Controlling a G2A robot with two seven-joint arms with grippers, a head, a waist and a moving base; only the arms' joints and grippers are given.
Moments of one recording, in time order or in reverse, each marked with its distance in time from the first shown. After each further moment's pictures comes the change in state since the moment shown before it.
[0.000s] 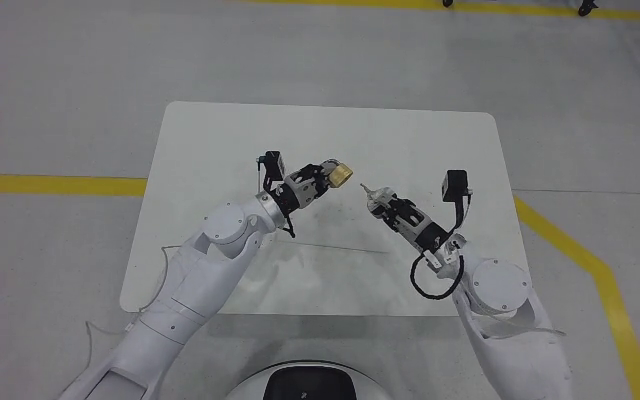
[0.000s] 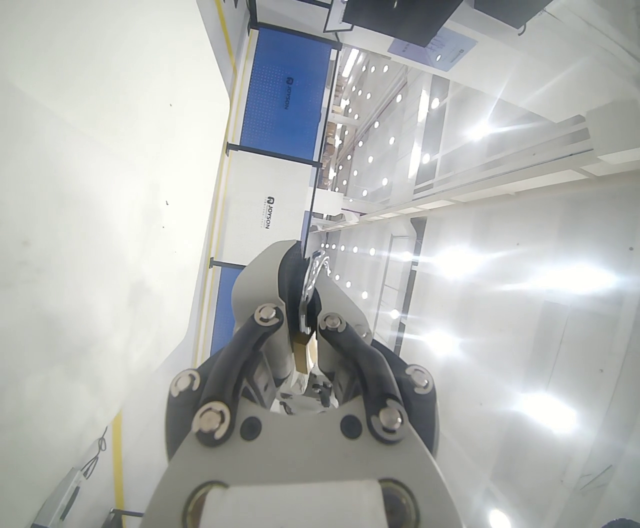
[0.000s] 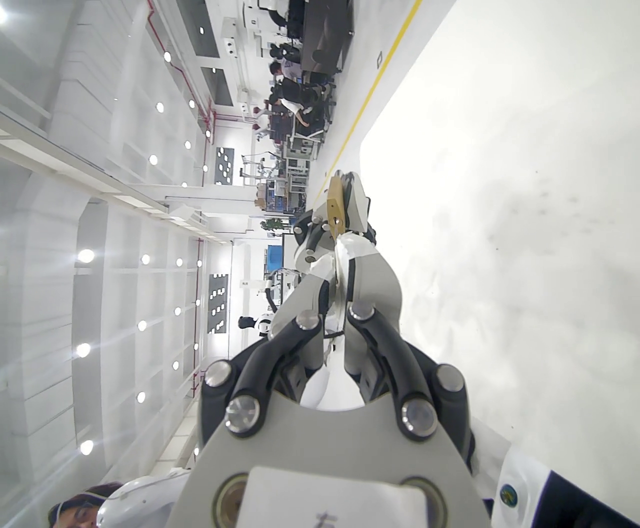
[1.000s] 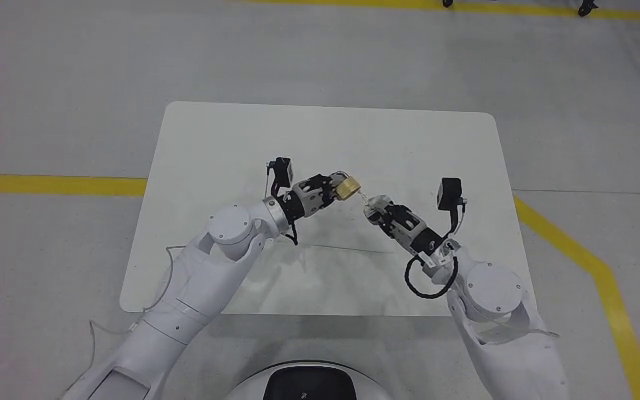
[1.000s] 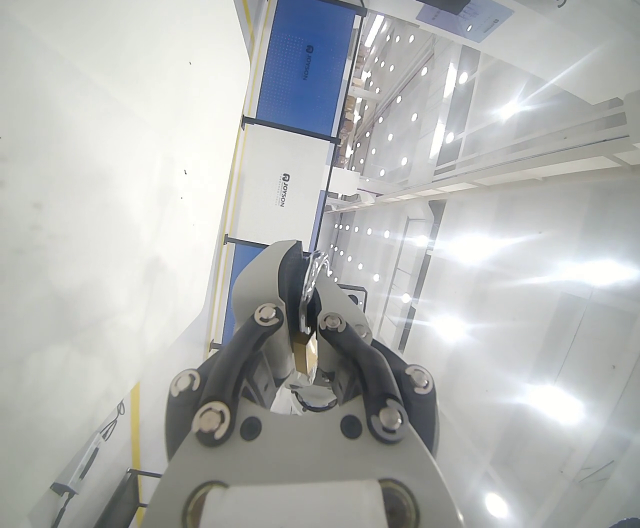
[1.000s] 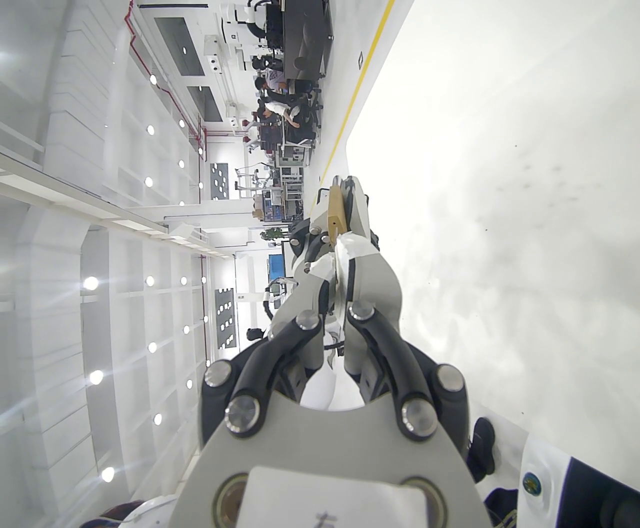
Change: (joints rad) left arm 0.000 -0.012 0.010 0.022 0.032 0.028 -0.081; right arm -0.016 -0.011 -0.016 -0.002 0.044 0.058 -0.056
